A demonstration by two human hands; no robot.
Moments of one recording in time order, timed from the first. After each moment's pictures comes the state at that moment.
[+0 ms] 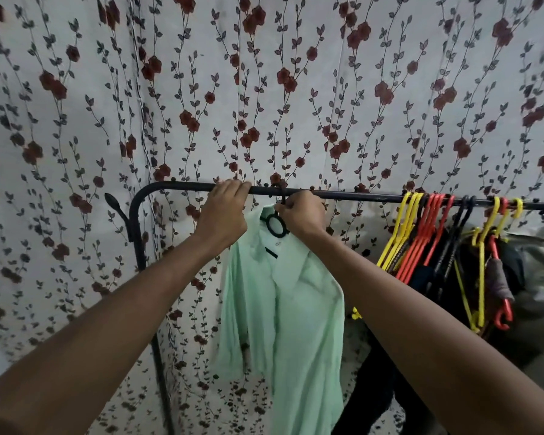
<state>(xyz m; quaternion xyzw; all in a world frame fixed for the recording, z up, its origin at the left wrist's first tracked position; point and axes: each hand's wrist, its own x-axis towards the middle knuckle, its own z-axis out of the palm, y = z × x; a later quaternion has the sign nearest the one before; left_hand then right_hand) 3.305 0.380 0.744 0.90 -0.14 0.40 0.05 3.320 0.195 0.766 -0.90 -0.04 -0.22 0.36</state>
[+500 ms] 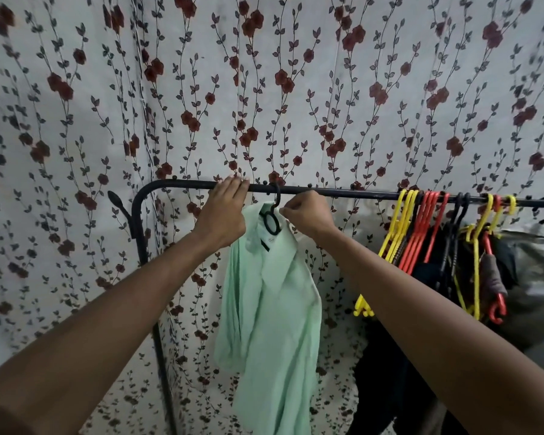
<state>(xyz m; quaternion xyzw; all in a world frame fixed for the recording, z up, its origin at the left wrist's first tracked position) 3.289 0.378 0.740 0.92 -0.13 0.37 0.04 3.303 0.170 0.766 -0.91 -0.10 -0.21 0.35</state>
